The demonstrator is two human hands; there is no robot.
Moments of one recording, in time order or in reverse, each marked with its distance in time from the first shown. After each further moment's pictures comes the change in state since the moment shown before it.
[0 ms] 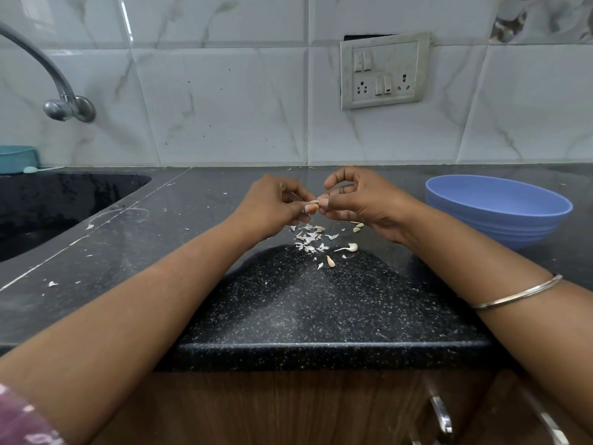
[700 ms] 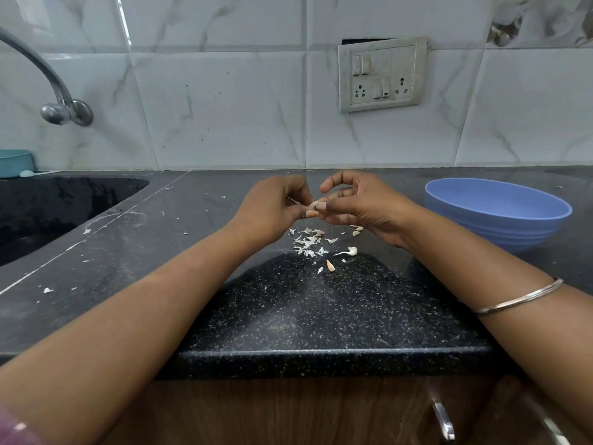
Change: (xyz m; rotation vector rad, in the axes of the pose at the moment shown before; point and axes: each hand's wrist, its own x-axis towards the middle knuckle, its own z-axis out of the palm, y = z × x) left_hand 0.001 0.005 0.000 0.321 0.058 0.174; right_hand -0.002 -0.001 0.000 -0.031 -0.015 -0.005
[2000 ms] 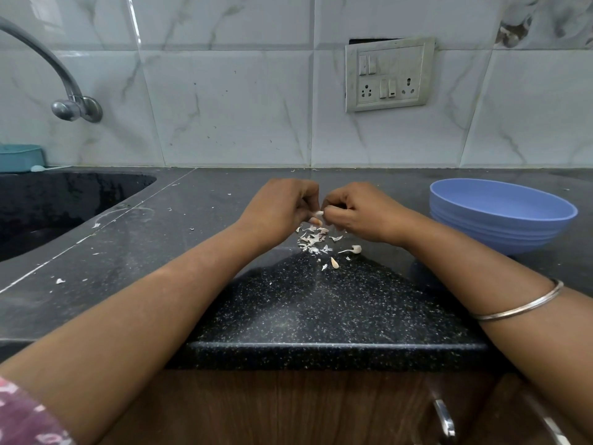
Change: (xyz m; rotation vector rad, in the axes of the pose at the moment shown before) left_hand -0.004 0.006 -0.001 0.242 -0.035 0.091; right_hand -0.004 -0.004 0.008 -0.997 -0.057 -0.302
